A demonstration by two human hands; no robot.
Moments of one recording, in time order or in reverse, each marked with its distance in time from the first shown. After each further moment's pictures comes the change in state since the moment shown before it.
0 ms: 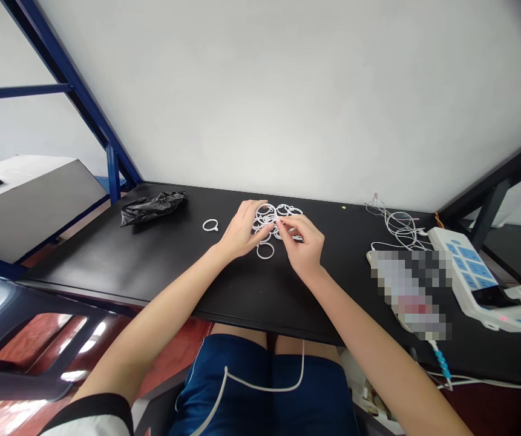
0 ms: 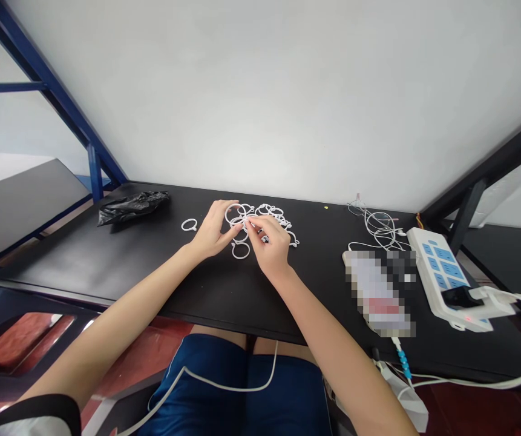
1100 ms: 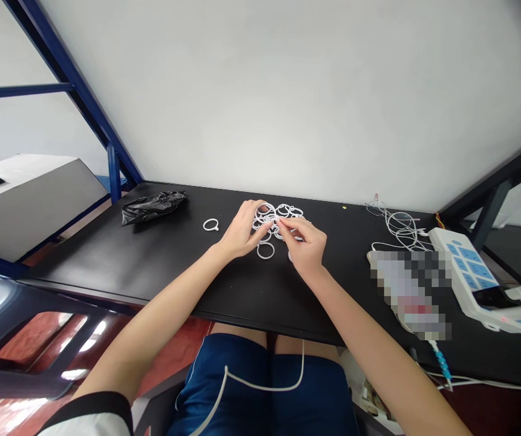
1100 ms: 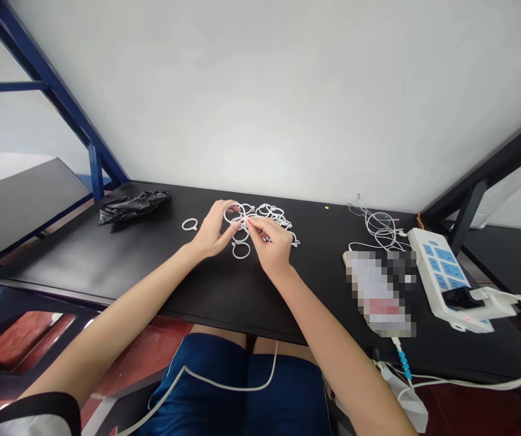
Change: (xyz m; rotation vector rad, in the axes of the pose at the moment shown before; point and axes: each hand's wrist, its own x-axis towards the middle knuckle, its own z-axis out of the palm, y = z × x) left_hand 0.001 0.003 -0.002 -0.082 -0.006 -0.009; right_hand -0.001 0.005 0.001 0.077 0.007 0.043
